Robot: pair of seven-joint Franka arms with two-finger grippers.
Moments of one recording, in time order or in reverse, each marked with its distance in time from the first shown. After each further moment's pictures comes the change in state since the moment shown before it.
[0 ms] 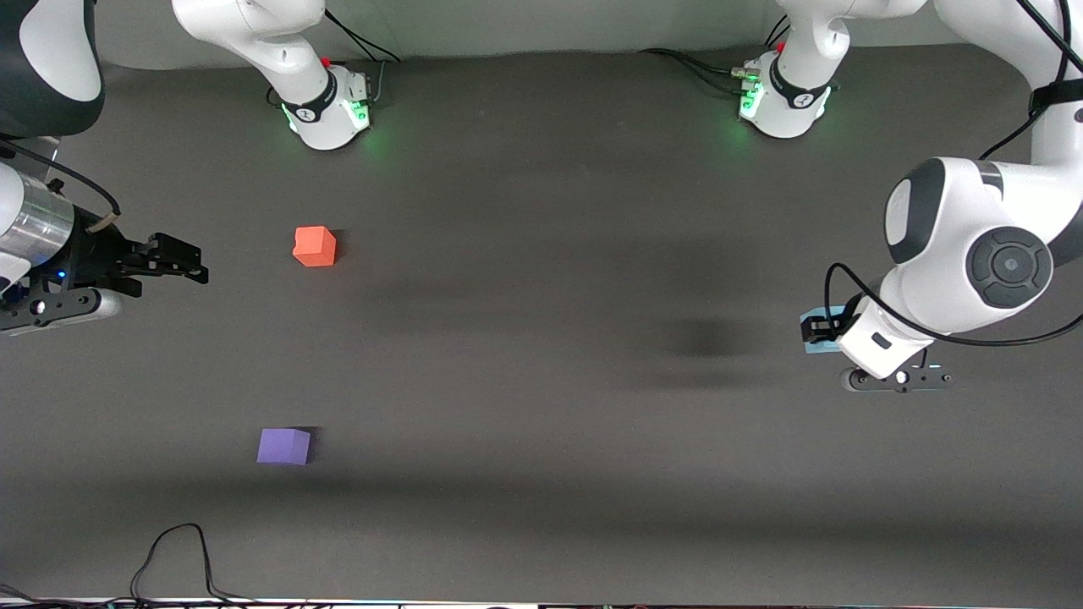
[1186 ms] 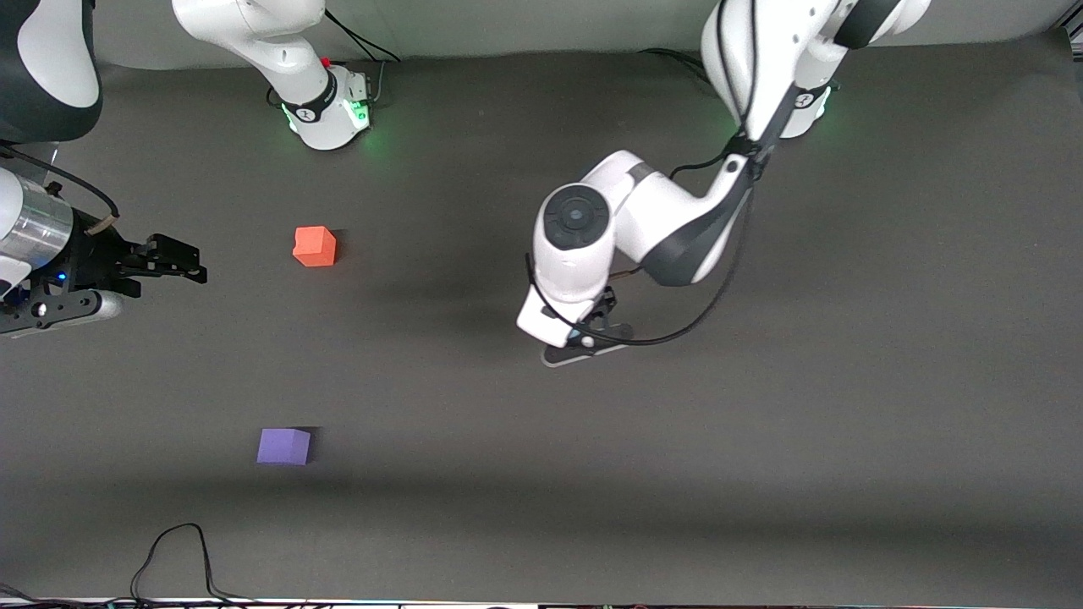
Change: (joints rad) left arm -0.499 0.444 -0.089 0.489 0.066 0.101 -0.817; right arm -0.001 0.007 -0.007 -0.001 0.000 -0.011 -0.024
